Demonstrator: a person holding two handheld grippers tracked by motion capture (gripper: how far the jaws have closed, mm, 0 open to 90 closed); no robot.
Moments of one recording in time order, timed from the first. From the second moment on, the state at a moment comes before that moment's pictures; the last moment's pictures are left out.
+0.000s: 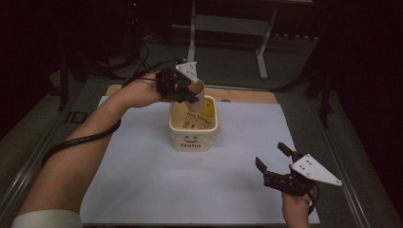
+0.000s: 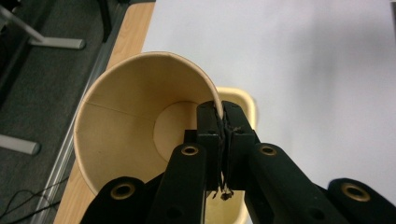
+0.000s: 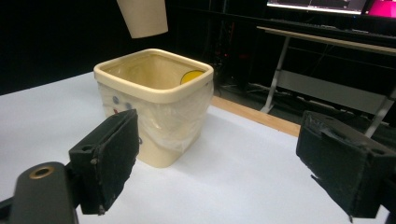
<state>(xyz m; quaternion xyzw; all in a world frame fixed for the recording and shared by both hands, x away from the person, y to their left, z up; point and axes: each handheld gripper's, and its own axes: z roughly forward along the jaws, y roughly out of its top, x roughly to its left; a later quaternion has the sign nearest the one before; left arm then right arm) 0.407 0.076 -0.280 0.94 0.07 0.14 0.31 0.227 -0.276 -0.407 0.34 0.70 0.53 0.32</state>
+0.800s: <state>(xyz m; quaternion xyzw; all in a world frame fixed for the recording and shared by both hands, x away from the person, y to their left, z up) 0.419 0.094 -0.284 0.92 0.15 0.10 0.36 0.228 -0.276 -0.407 0.34 0.70 0.53 0.32</state>
